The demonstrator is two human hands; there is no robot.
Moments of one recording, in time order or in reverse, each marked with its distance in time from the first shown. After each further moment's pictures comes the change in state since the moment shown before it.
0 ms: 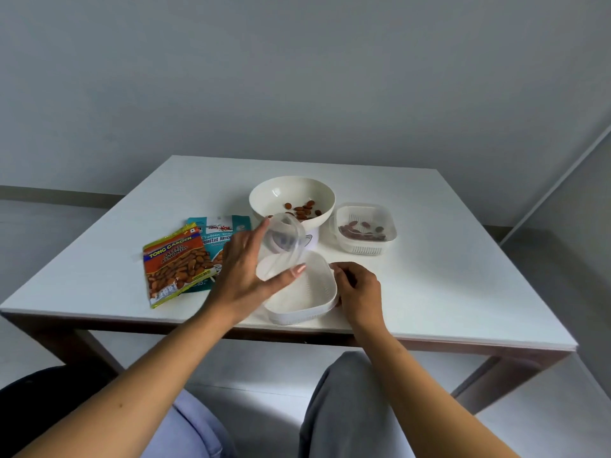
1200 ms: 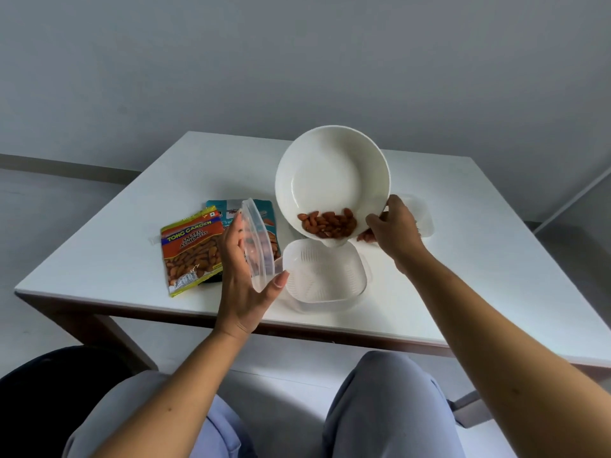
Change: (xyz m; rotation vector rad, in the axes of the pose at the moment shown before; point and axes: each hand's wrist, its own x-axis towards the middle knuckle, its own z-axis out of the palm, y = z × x) left_hand -0.016 -0.048 0.014 -0.369 0.373 0.106; right_hand 0.077 -0.064 0.001 -0.146 -0.093 0.060
